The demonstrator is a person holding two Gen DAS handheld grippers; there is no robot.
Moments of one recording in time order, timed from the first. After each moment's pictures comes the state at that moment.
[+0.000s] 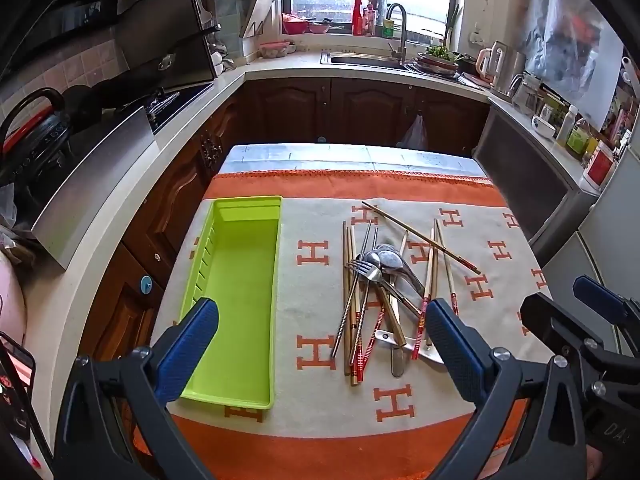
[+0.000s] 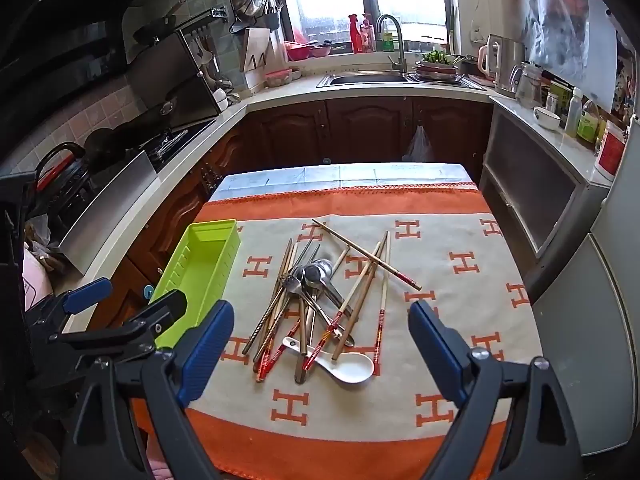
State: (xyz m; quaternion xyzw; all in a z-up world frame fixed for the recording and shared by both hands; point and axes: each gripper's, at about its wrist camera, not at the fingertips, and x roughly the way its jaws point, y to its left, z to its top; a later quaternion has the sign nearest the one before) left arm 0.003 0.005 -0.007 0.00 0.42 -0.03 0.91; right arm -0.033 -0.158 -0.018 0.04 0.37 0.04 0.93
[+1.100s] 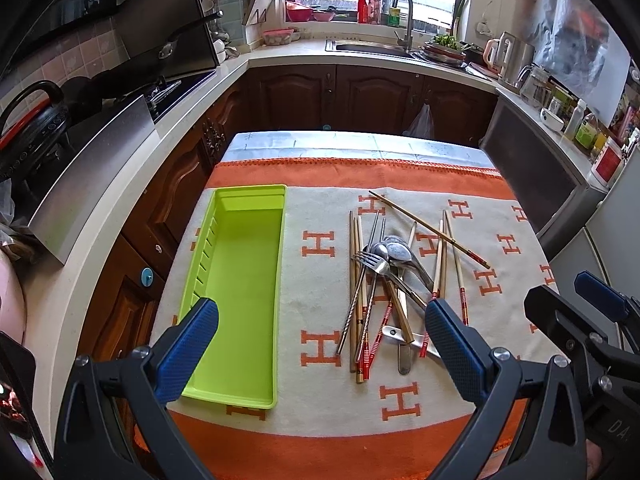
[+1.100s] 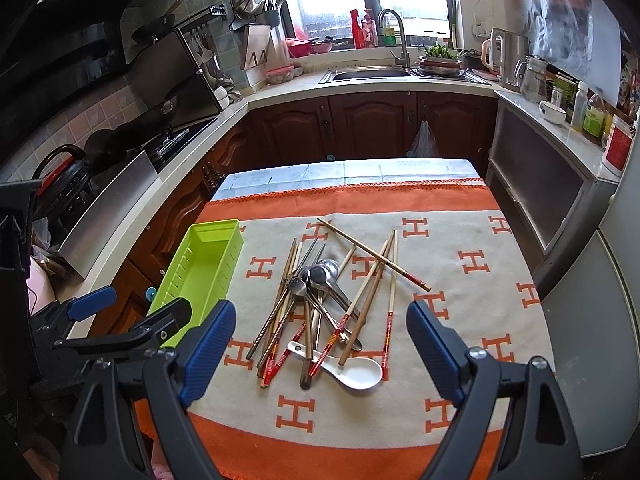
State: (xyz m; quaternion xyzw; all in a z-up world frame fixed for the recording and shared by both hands) left arm 0.015 0.007 -0.015 0.00 0.44 -0.02 0.90; right arm -0.023 -0.157 -0.026 0.06 0.38 0.05 0.92
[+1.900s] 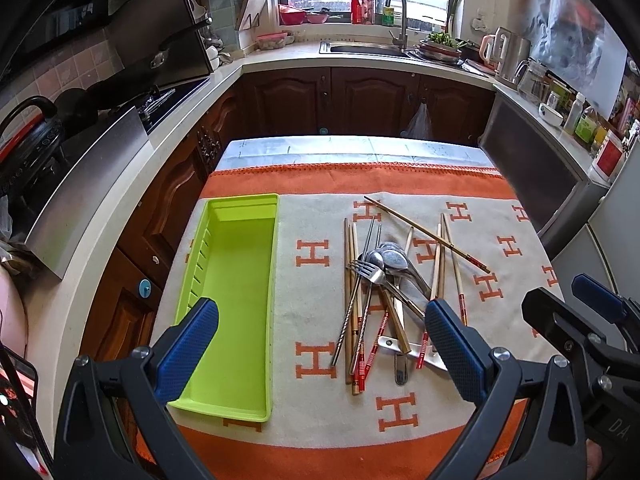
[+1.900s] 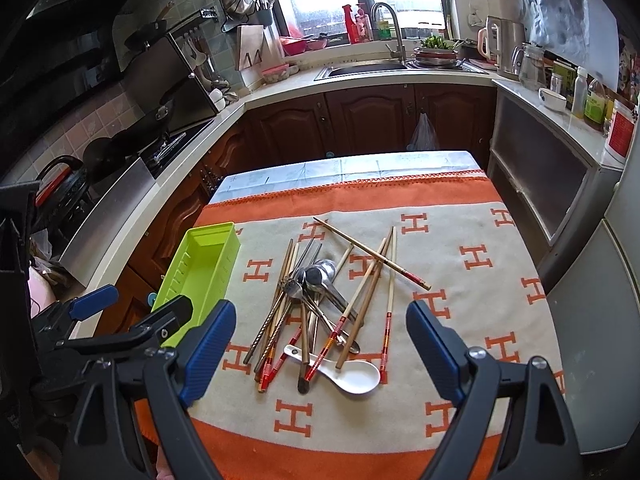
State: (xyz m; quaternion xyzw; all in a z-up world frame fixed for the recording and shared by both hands) left arm 0.027 -0.007 -0.015 0.02 0.44 -0.02 0.90; right arm -0.014 -0.170 -0.033 0.08 0.38 0.05 0.92
